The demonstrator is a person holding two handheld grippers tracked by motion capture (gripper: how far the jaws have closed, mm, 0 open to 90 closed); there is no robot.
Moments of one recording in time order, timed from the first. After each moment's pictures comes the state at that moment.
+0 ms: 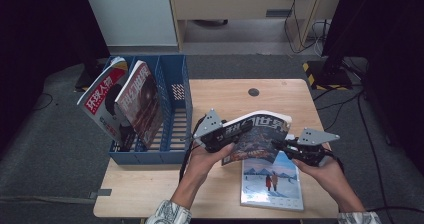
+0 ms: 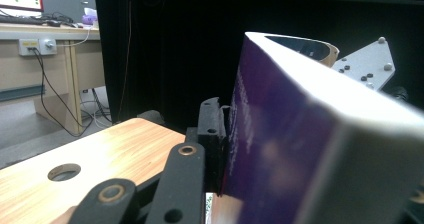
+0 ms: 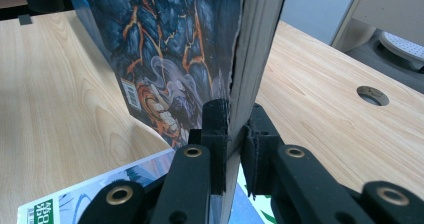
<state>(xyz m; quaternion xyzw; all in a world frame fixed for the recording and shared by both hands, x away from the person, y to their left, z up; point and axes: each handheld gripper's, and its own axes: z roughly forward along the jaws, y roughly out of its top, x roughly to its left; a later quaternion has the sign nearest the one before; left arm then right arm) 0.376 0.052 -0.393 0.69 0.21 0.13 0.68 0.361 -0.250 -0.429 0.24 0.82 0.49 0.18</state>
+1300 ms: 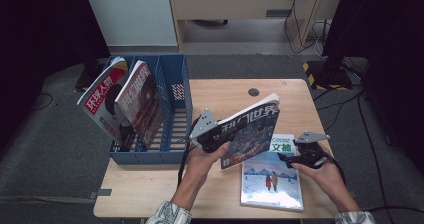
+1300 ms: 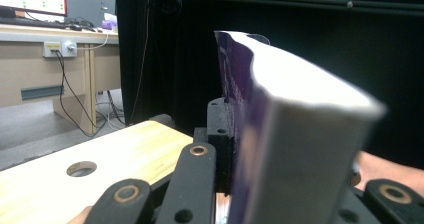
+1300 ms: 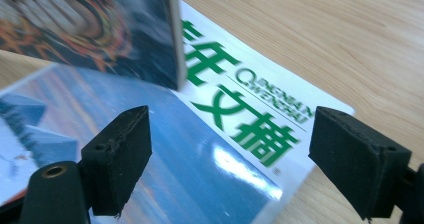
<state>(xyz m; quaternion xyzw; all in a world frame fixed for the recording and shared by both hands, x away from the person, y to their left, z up) 0.374 0.060 -0.392 0.67 0.24 0.14 0.69 0.384 -0.274 -0.490 0.39 0.83 0.36 0.18</state>
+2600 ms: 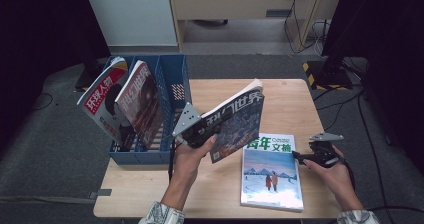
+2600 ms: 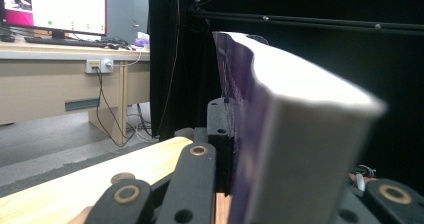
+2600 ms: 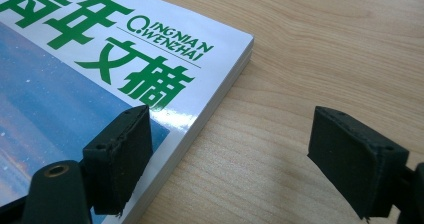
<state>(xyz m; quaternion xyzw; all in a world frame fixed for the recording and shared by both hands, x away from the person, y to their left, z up) 0.368 0.092 -0.365 0.64 0.27 0.19 0.69 0.394 -0.320 -0.514 0.49 0.79 0.33 0.19</state>
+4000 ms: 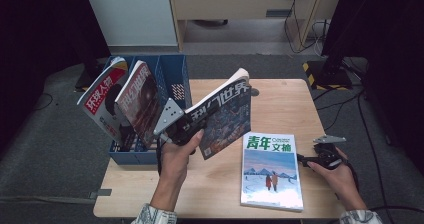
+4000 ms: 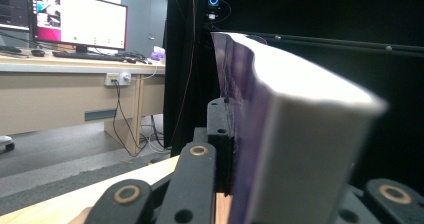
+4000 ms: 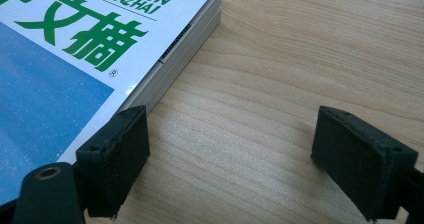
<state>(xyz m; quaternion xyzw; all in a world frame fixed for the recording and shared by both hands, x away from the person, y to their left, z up) 0.358 0.122 -0.338 0.62 0.29 0.21 0.70 0.395 -0.337 -0.530 0.50 0.79 0.30 0.18</state>
